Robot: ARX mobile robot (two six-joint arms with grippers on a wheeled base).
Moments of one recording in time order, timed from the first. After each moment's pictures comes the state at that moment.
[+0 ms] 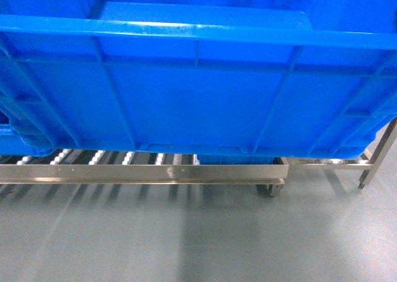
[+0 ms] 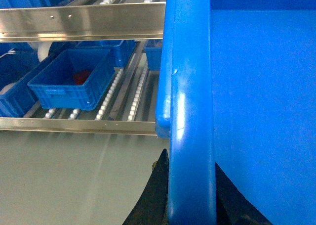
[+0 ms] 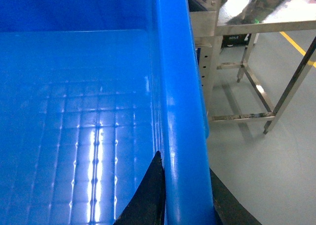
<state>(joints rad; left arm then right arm) -0.22 1.32 0.89 0.13 -0.33 -0.03 0.29 1.42 0.84 0.33 0.33 0.15</state>
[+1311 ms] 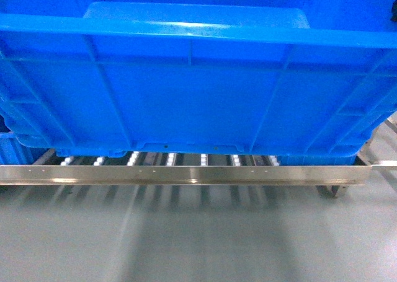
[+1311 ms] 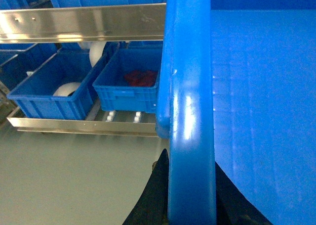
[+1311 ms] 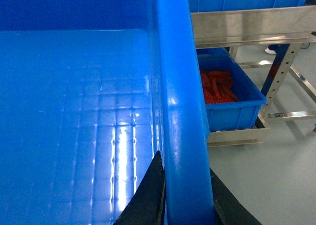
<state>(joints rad) -0.22 1.32 0.89 0.13 -0.33 -0.02 0.30 1.42 0.84 0.34 0.33 0.15</state>
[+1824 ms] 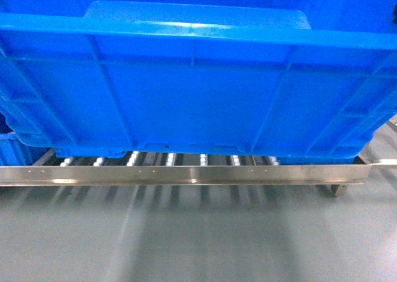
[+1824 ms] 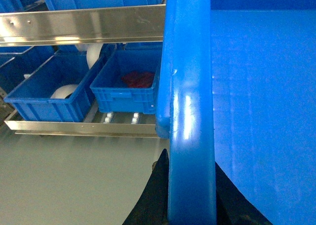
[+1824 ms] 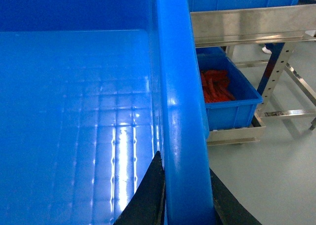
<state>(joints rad) -0.22 1.32 0.89 0.13 -0.33 -0.02 0.30 1.42 0.84 0.33 0.33 0.15</state>
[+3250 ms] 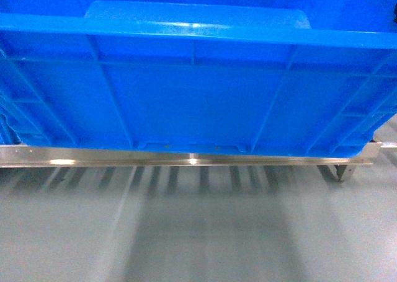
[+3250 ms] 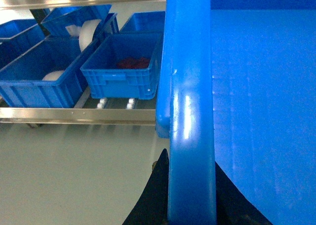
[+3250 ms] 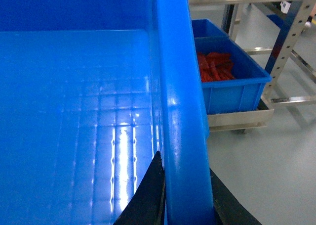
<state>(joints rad) -0.22 1.32 0.89 0.13 -0.33 -0.02 0.30 1.42 0.84 0.34 0.33 0.15</state>
